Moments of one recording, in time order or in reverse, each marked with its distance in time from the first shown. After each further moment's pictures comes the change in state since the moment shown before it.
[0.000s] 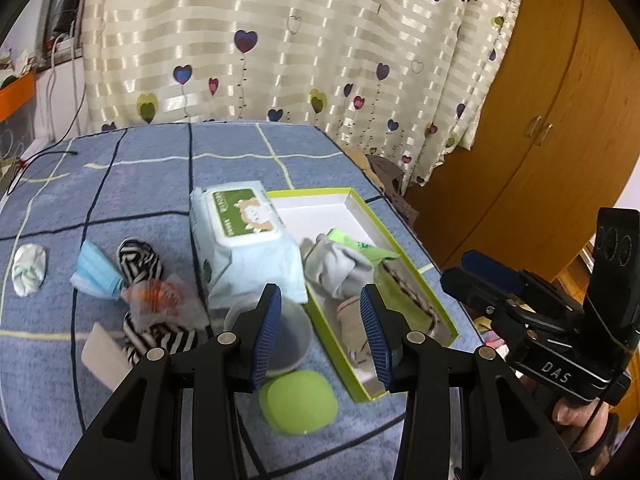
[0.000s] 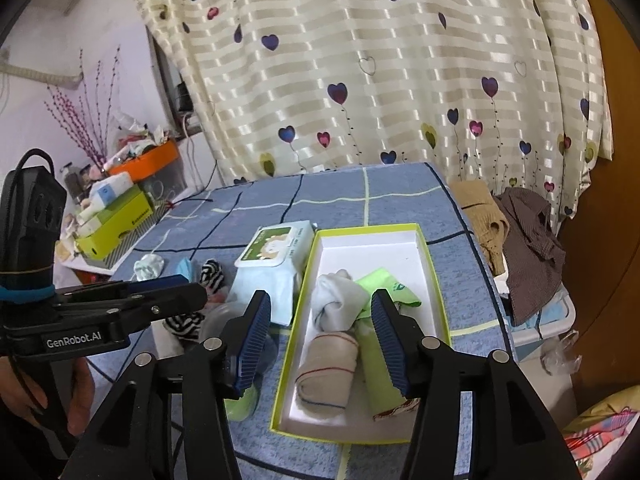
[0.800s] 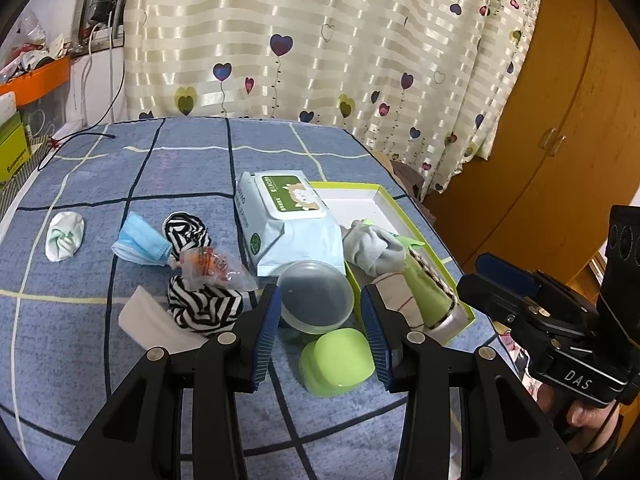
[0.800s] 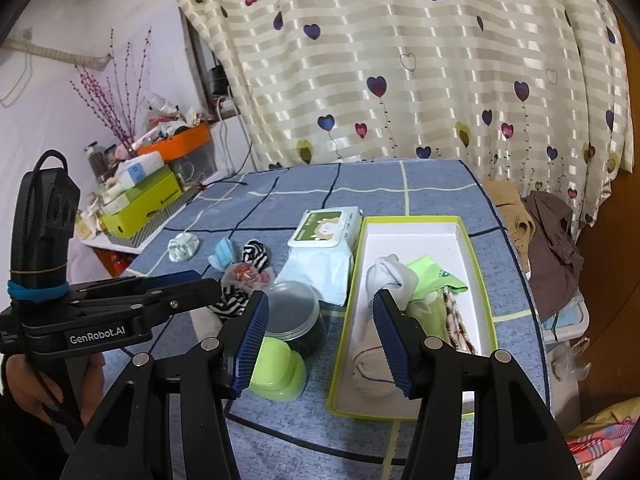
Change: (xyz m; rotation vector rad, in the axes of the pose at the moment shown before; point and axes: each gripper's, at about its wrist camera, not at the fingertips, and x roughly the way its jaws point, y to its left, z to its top) left arm -0.032 0.028 -0.027 -0.047 -0.025 0.054; right arm -0.005 0.046 -0.008 -0.052 0.035 0.069
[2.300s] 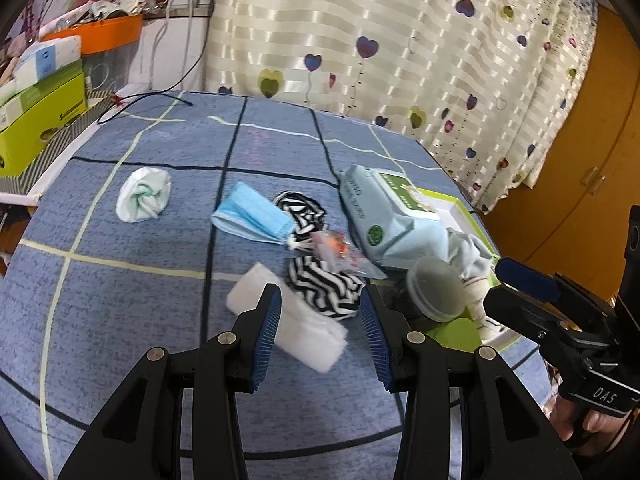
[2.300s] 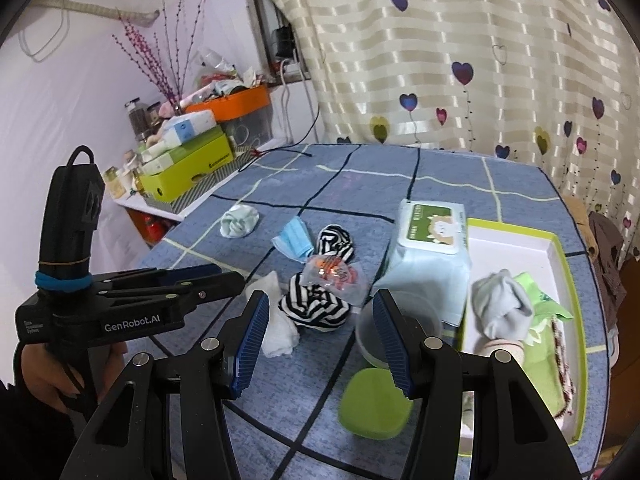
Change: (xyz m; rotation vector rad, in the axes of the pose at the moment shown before) left arm -0.015 0.107 -0.019 -0.151 -0.009 0.108; right arm 0.067 0.086 0.011 -0.128 0.094 0.140
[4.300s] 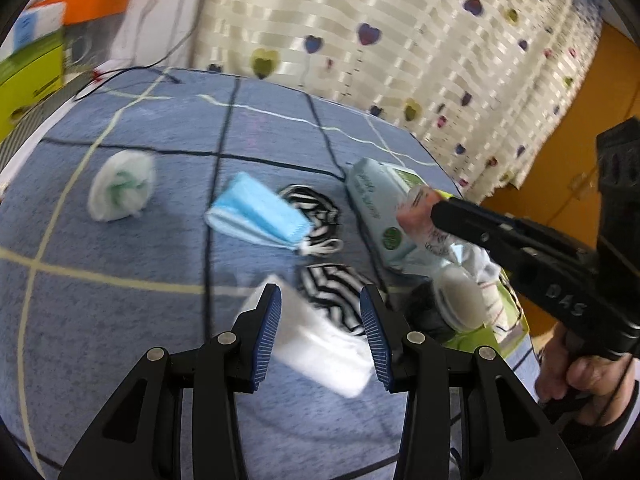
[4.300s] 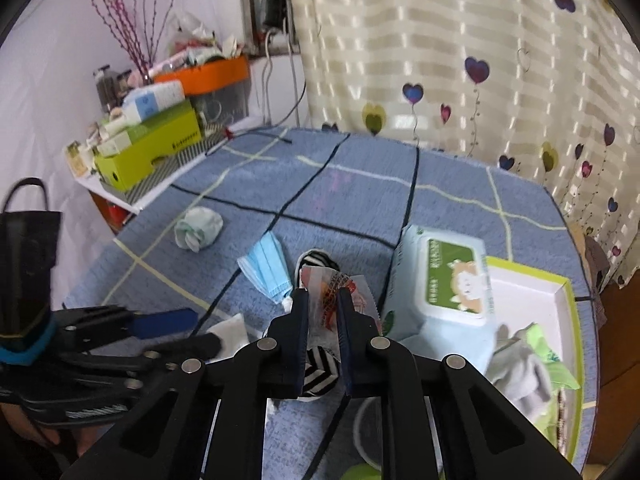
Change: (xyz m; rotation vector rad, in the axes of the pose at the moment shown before) left arm 0.040 0.030 0.015 0.002 0.058 -0.120; right arm 0.079 0.011 0.054 -0.064 0.078 -0.129
